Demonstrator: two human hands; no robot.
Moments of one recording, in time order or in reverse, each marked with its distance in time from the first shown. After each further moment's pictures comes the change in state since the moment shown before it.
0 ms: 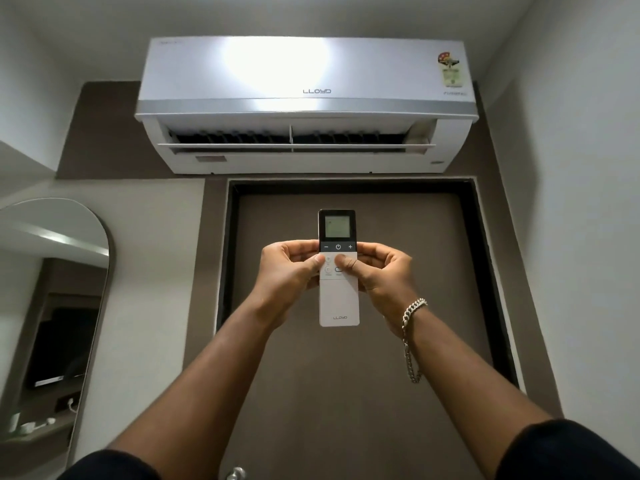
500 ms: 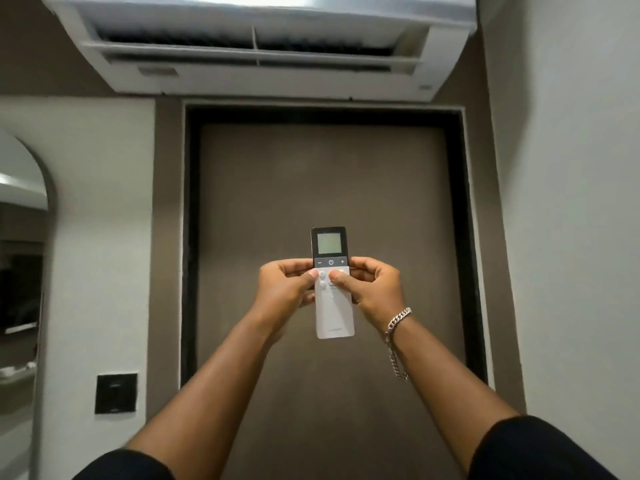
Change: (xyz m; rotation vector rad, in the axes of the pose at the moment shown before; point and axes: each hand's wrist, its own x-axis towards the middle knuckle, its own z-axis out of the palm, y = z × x) left_hand -0.043 -0.123 0.036 -0.095 0.012 -0.309; right_hand -0.046 0.110 -0.048 -0.135 0.100 0.219
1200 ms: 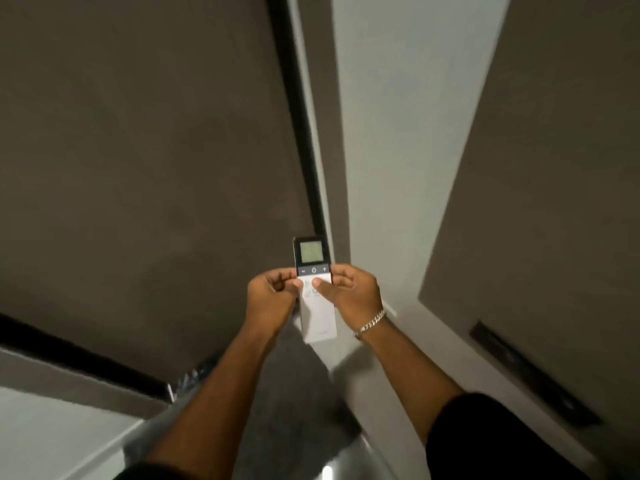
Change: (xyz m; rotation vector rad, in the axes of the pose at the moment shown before) left_hand -0.326 -0.391 0.176 0.133 -0.319 -0.916; right_hand -0.385 0.321 -0.242 -0.214 0.498 0.925
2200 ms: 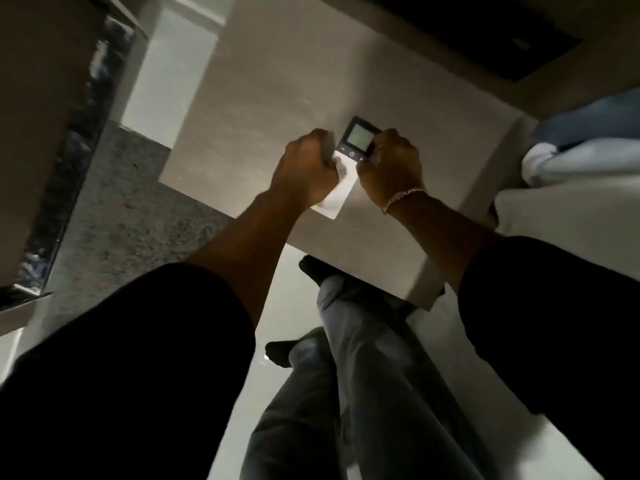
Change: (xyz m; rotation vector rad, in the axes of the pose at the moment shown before) left_hand -0.030 -0.353 0.261 0.913 -0.813 0.235; right_hand -0.049 0.351 -0.232 -0.765 0.436 0.467
